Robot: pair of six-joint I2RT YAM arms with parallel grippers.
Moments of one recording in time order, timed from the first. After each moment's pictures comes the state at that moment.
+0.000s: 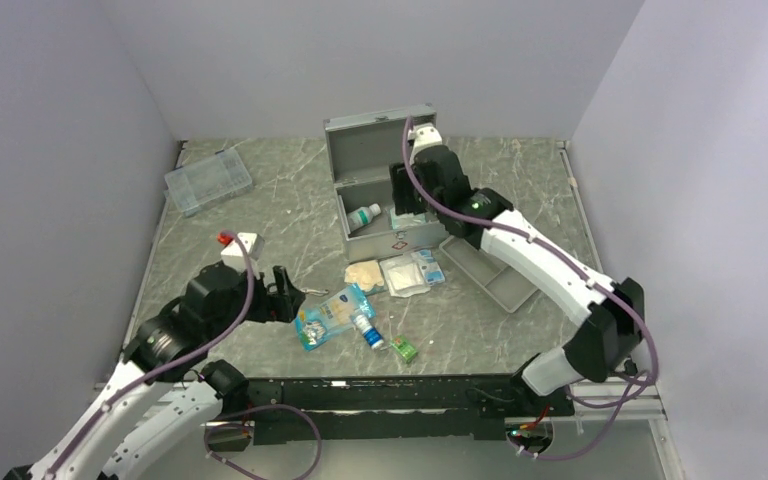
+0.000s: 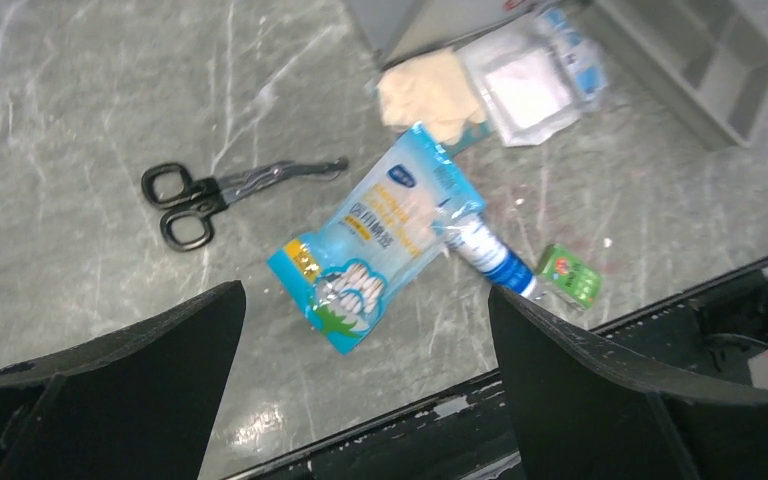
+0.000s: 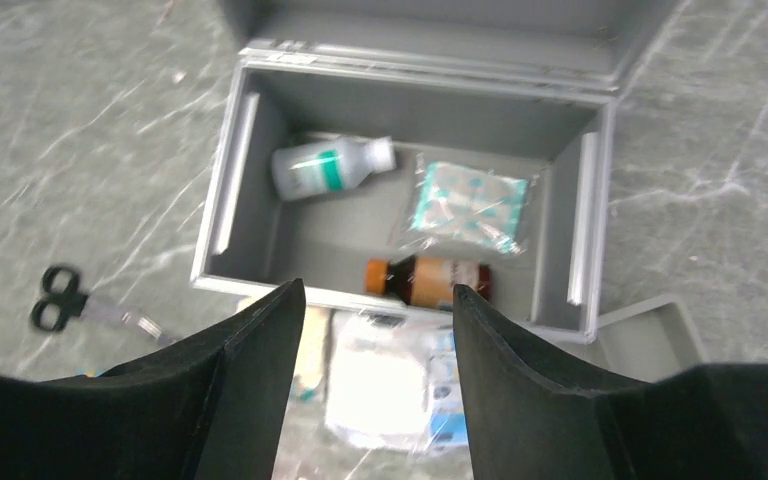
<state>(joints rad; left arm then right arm) -0.64 0.48 0.76 -0.80 -0.13 -0.47 0.66 1.51 1.41 -0.42 0.23 0.22</state>
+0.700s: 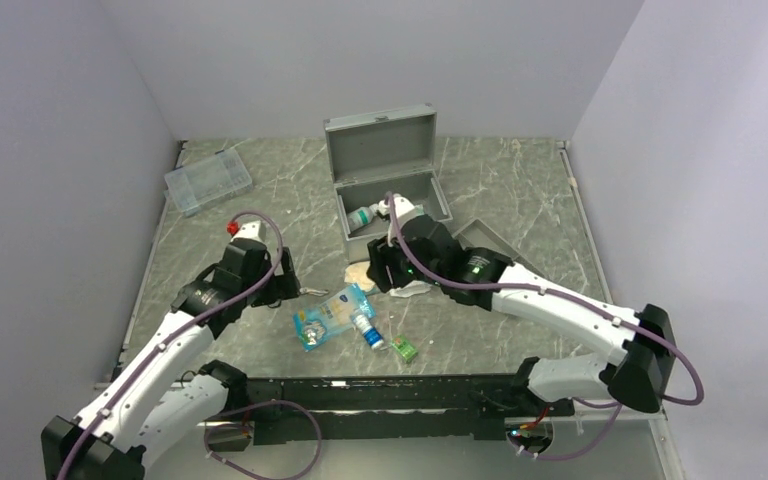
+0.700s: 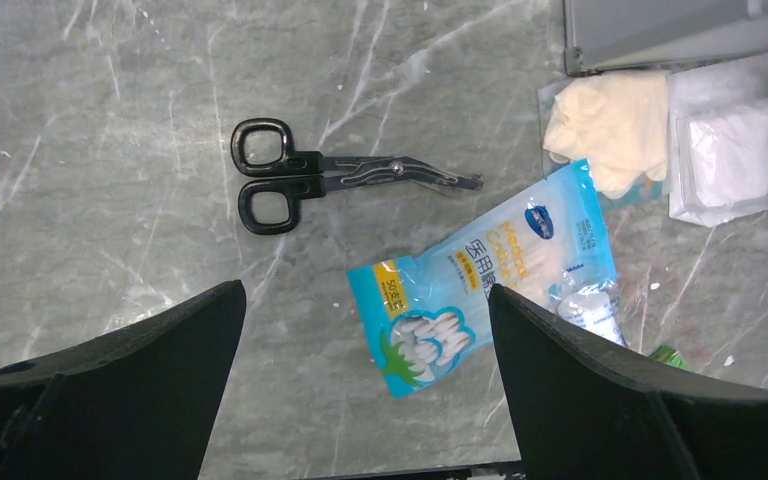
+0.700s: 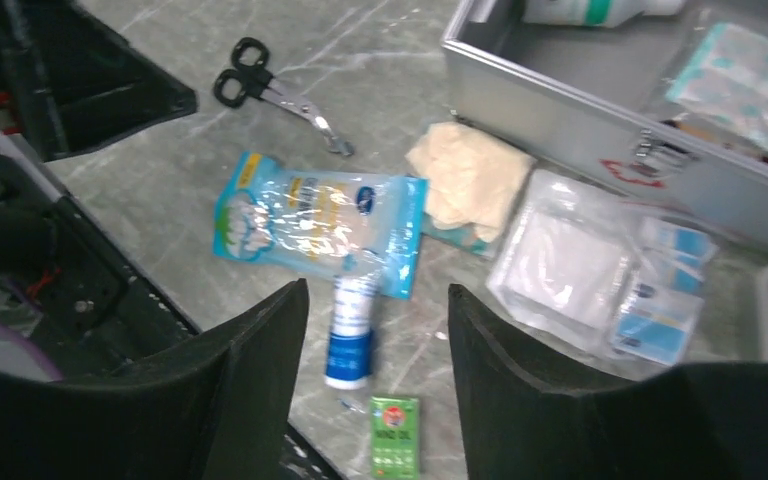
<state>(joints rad) -0.46 0.81 0.69 -0.70 -0.20 -0.57 0.96 1.24 1.06 -0.40 0.10 0.31</state>
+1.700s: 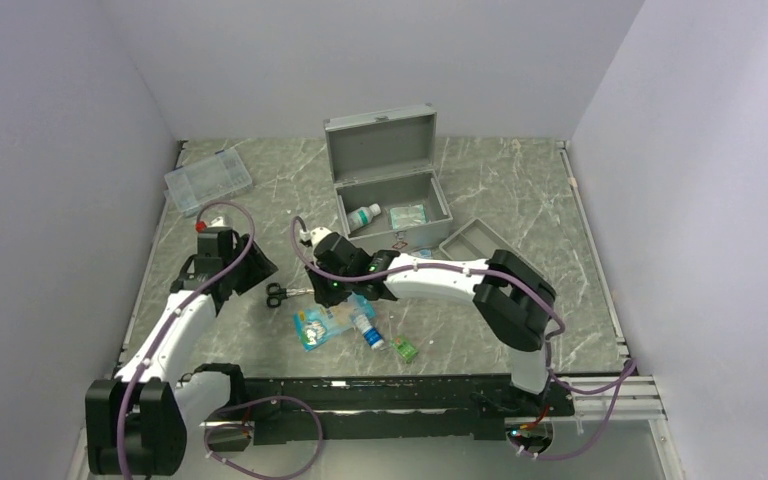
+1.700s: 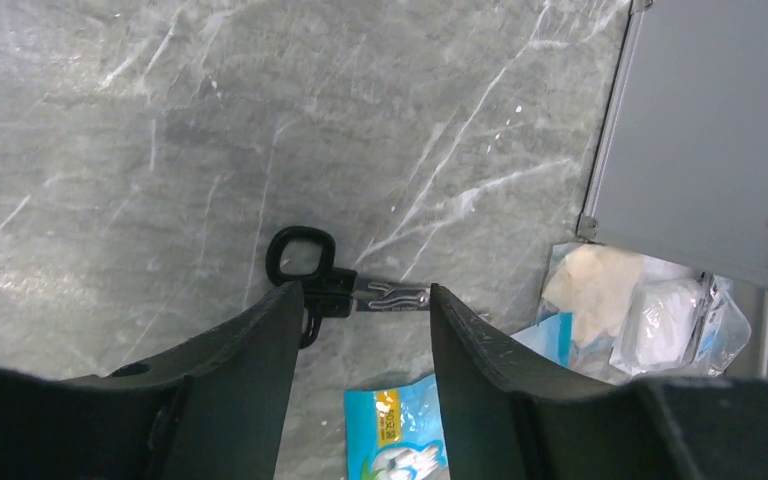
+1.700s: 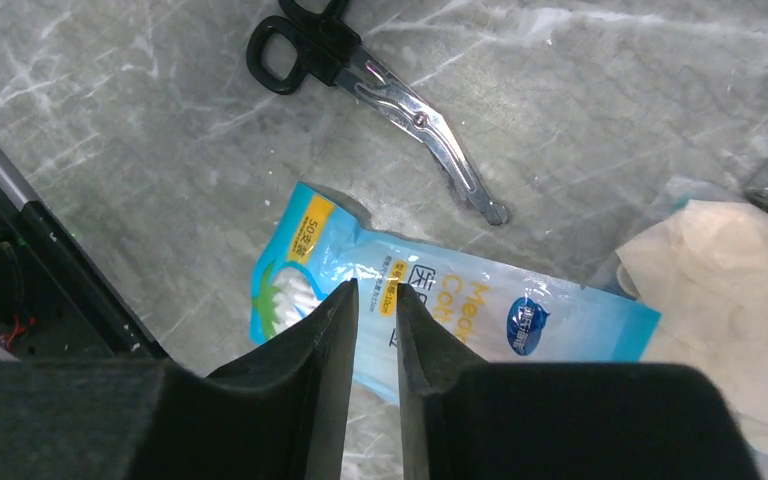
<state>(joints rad) -0.04 0.99 0.57 -0.38 0.08 -0.62 1.07 1.89 1.30 -0.19 -0.04 0.40</state>
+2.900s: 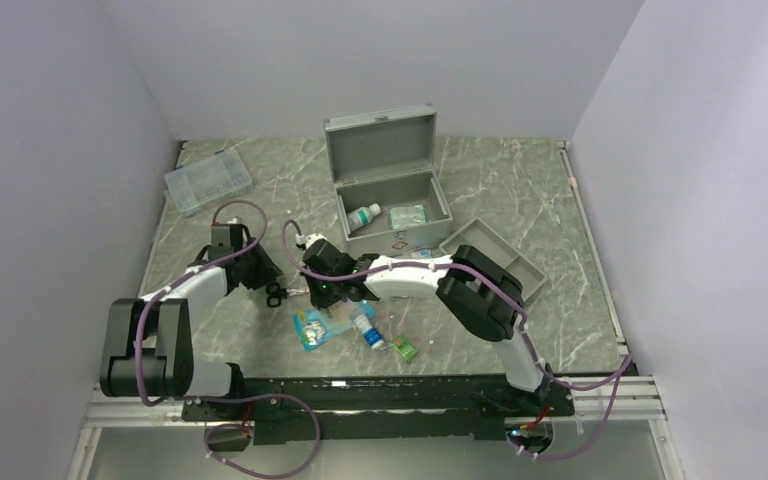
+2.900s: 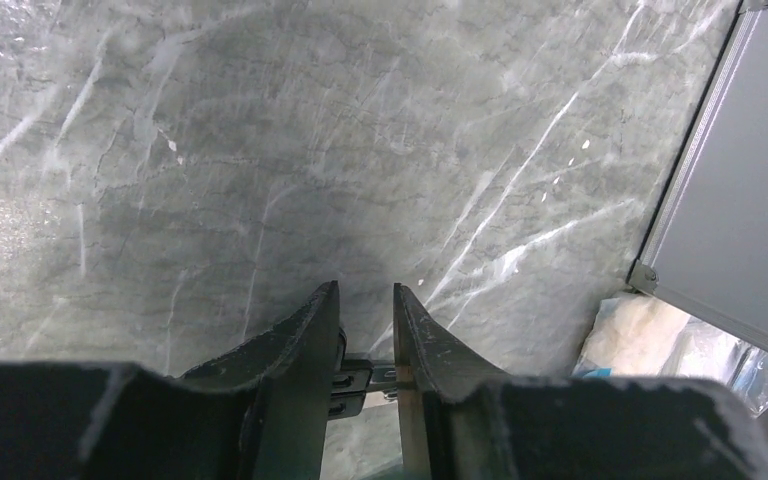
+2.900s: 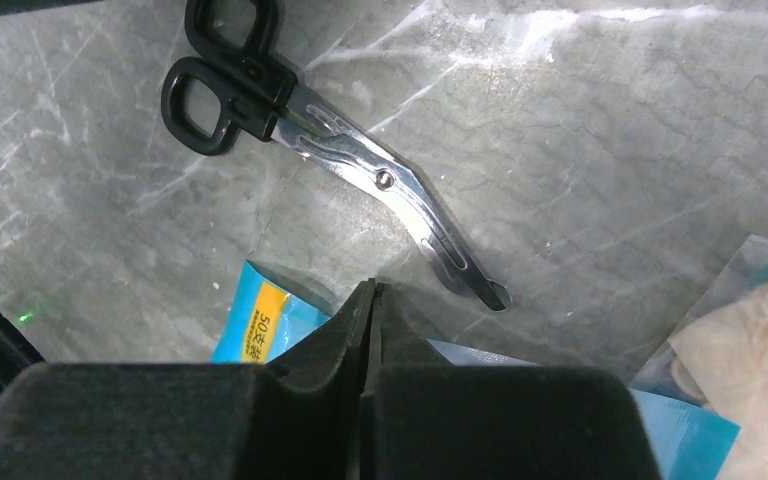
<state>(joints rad) -0.01 1.36 0.57 -0.13 0.18 -0.62 1.07 2.09 1.39 -0.15 -0.02 0.50</state>
